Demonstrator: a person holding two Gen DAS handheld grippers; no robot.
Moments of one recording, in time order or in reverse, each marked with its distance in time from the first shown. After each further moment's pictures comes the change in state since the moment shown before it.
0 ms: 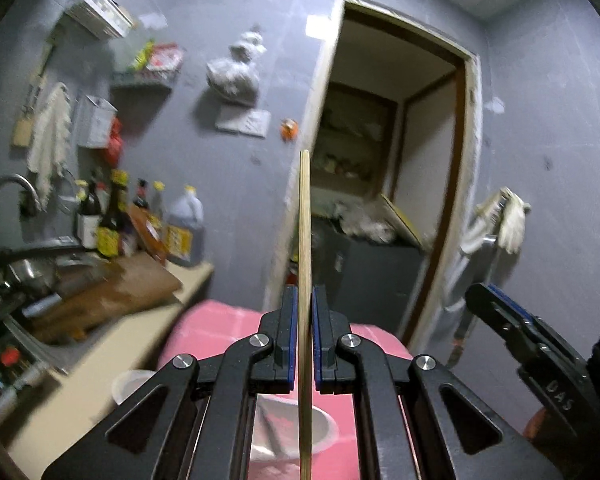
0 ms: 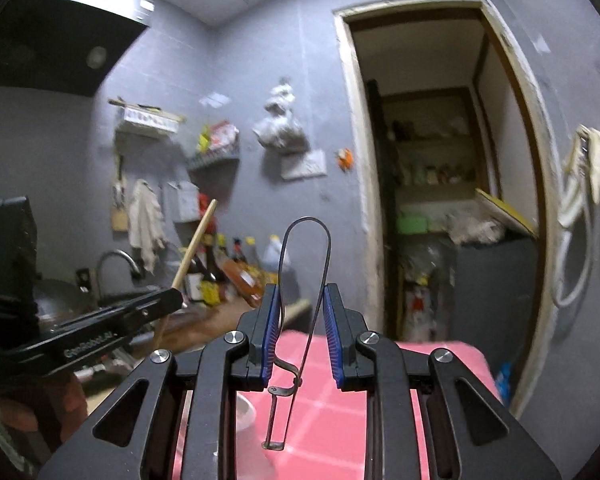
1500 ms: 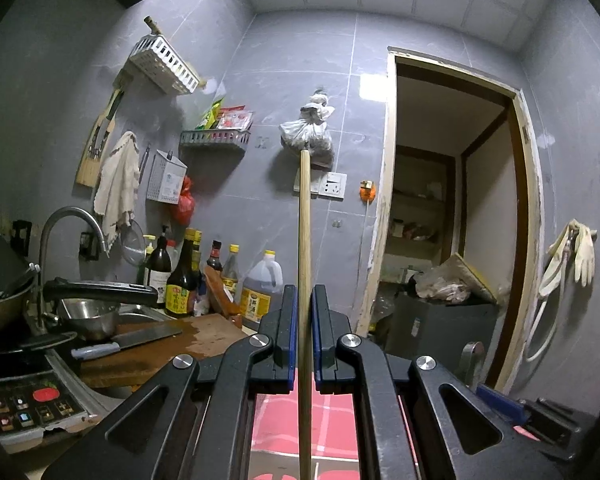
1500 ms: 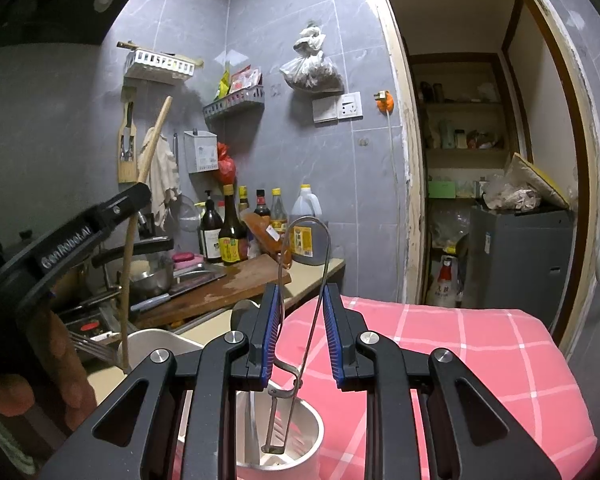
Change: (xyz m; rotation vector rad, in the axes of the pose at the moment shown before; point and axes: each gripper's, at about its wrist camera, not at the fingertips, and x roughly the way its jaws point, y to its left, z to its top) left arm 0.021 0.072 -0.027 0.029 -0.259 0.233; right arm 0.090 0.035 -0.071 -0.010 0.160 0.039
